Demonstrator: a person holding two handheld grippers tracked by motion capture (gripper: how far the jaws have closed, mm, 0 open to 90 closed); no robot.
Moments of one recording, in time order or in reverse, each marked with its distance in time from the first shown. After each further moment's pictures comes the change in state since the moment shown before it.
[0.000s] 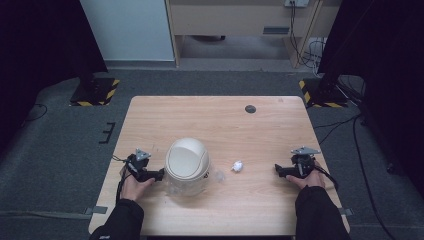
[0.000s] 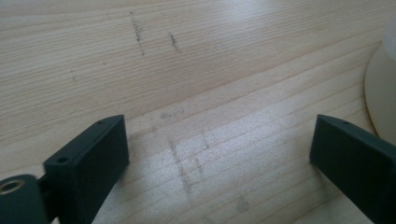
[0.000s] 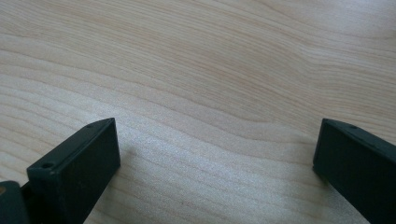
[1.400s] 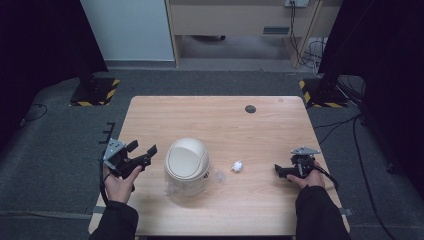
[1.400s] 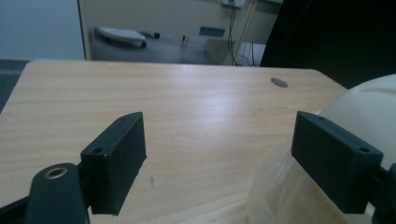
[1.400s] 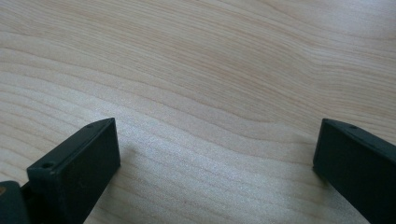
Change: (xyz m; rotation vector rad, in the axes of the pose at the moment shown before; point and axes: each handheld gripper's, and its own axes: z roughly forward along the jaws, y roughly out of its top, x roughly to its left) left arm -0.009 0.039 -0.093 -0.510 -0.116 -0.140; right arm 0.001 0.000 0.000 0.001 0.008 -0.008
